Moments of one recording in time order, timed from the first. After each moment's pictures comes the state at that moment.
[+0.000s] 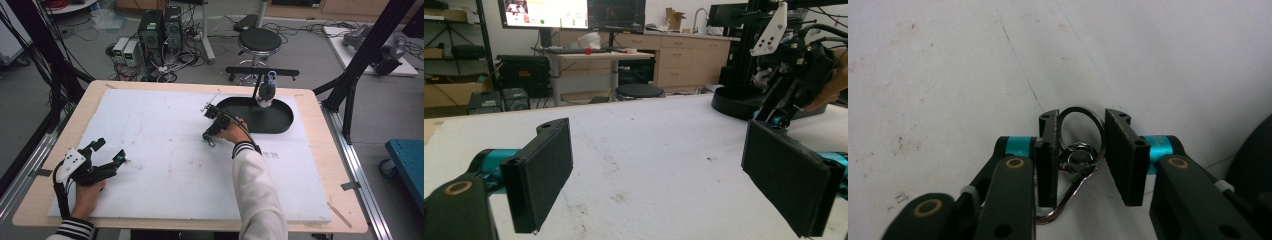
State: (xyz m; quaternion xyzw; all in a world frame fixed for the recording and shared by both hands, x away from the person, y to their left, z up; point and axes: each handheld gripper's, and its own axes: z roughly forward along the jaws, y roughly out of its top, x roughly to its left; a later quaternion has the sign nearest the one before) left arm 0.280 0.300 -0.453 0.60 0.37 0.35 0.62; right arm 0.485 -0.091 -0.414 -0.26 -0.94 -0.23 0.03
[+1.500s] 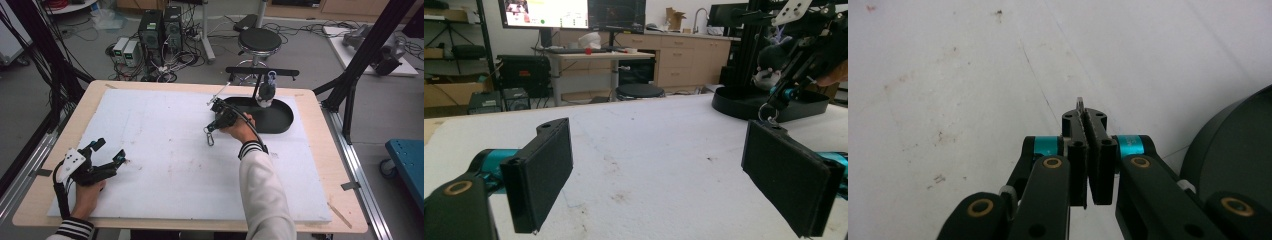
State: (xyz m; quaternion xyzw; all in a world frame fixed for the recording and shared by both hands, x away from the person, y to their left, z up) left arm 0.280 0.300 -0.453 0.60 0.37 0.35 0.62; right arm 0.474 -0.110 -0.378 -0.25 -0.93 -0.28 0.00
